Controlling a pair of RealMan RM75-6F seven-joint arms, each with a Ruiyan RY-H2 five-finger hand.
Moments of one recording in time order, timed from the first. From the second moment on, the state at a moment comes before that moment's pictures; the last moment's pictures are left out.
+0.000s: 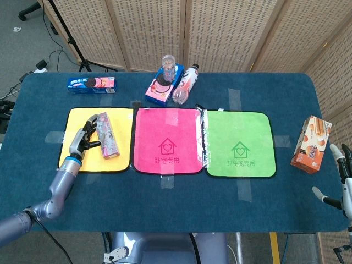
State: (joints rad) left arm -0.61 -1.52 -0.37 -1.28 0.91 0.69 -0.84; right arm 0.04 -1.04 0.14 -1.63 -1.48 1.58 0.10
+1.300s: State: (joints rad) left arm -0.78 -1.89 -0.50 -1.28 0.77 0.83 -0.52; right arm 0.05 -1.03 0.15 -1.61 -1.44 1.54 0.15
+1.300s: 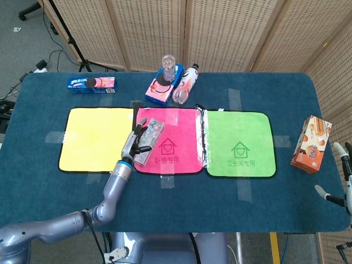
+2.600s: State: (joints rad) left arm -1.02 -2.06 -0.65 -1.17 0.58 0.79 -0.27; right arm 0.05 -1.02 0.16 -1.60 -1.42 1.52 0.20
